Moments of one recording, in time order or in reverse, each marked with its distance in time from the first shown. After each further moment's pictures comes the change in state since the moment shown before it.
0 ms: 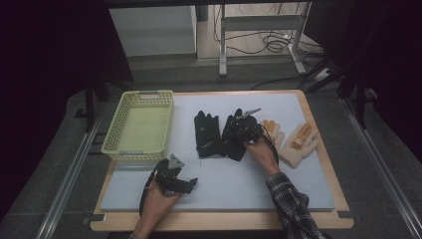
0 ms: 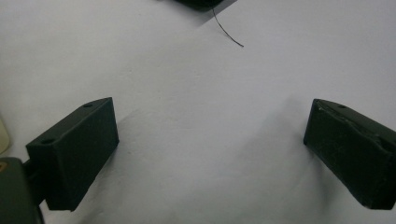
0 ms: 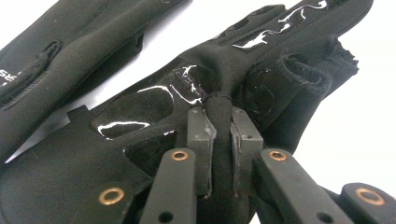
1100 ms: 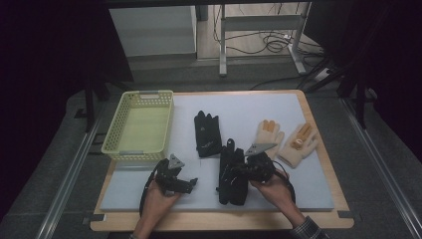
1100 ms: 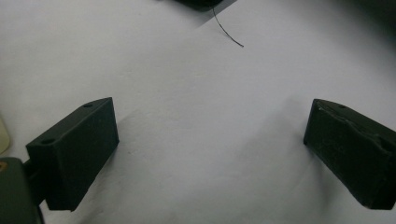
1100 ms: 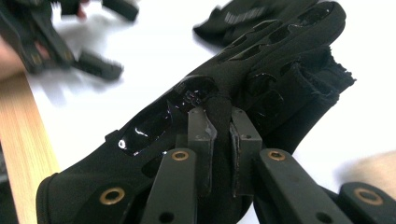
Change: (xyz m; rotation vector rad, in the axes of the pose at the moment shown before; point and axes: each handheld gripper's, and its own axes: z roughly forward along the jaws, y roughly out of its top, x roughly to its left) left arm 0.000 0.000 0.000 -0.002 0.001 -0.002; right arm 0.084 -0.078 -0.098 -0.086 0.240 -0.096
